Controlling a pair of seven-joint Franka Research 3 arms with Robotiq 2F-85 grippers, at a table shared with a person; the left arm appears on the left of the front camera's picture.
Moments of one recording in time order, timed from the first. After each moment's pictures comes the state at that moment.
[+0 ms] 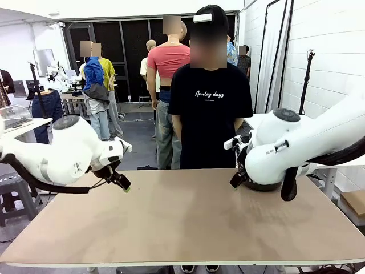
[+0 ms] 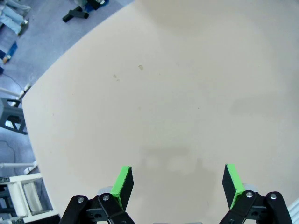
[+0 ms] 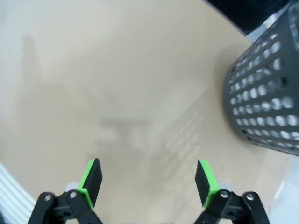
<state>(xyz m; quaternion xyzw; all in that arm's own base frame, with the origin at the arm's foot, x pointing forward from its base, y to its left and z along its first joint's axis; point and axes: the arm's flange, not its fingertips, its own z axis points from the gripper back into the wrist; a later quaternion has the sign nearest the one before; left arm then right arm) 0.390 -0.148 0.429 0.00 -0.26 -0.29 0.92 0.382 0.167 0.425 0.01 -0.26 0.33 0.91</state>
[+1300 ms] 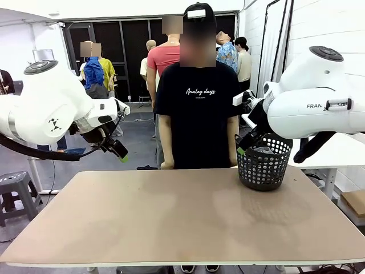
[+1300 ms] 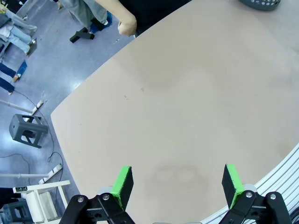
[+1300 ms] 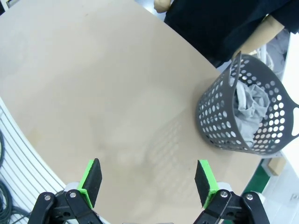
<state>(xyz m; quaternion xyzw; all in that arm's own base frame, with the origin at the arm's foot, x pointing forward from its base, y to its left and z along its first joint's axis) 0.323 -0.172 0.560 0.00 -0.30 -0.32 0.90 0.324 0.151 0.566 0.02 -0.32 0.36 0.88</state>
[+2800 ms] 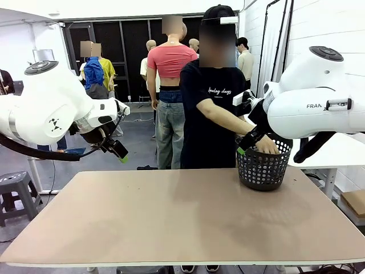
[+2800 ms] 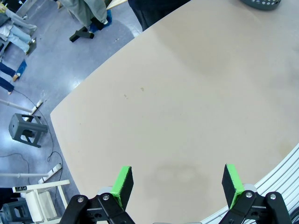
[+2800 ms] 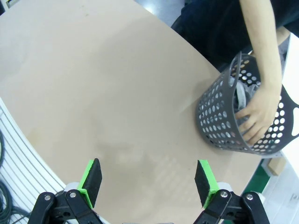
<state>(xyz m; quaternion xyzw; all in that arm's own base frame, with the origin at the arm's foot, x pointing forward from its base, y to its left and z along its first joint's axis) 0.324 -0.171 0.559 0.00 -0.29 -0.32 0.90 0.324 0.151 0.566 0.02 -0.32 0.36 0.88</state>
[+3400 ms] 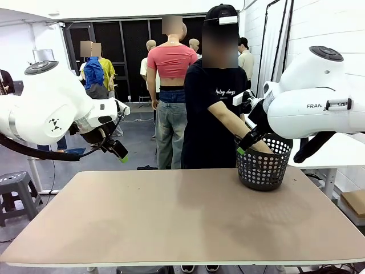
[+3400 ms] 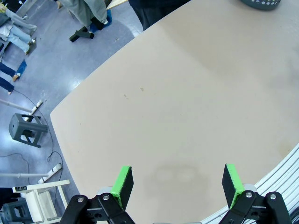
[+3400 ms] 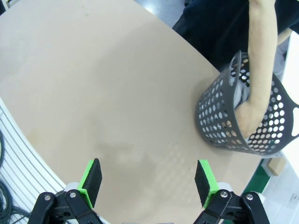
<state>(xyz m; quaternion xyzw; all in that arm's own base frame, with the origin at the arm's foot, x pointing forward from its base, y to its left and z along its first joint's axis) 0.324 -0.171 0.559 0.00 -0.29 -0.32 0.90 0.324 0.151 0.566 0.02 -0.32 0.36 0.88</state>
